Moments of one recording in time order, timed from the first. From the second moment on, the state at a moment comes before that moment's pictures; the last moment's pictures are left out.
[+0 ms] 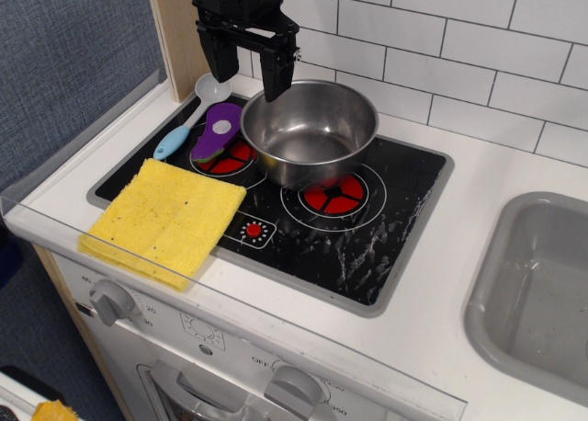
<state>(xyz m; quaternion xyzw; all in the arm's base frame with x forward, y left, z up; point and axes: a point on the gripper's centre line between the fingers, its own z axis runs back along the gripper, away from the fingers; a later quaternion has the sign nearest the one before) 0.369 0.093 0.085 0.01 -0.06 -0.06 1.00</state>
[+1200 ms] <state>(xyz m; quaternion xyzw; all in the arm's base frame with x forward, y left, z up) 0.285 0.105 0.050 0.02 -0.02 -0.01 1.00</state>
